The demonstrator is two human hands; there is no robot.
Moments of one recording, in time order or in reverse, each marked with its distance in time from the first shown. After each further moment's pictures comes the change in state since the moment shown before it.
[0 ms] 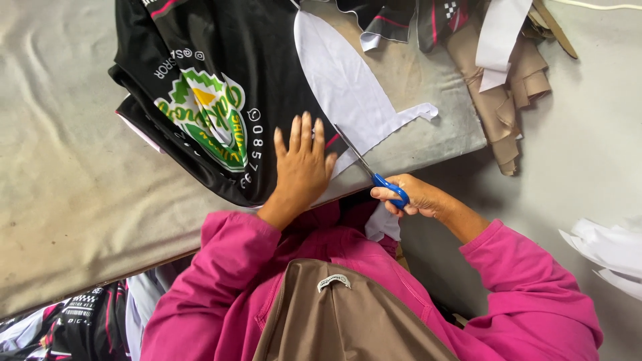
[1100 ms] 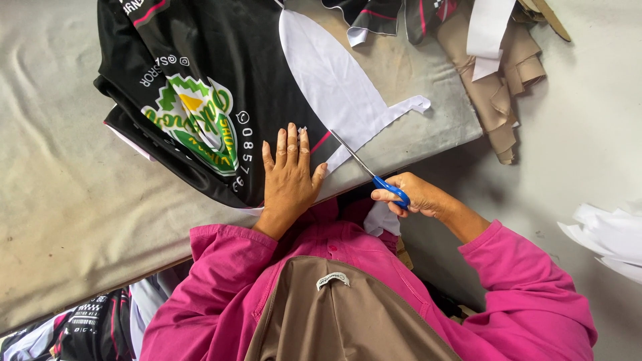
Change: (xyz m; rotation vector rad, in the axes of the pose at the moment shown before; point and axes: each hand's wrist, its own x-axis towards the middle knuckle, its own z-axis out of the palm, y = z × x) left_hand -0.020 0.001 -0.012 -0.081 -0.118 -0.072; right_hand 0.004 0.027 -0.012 -0.021 0.018 -0.024
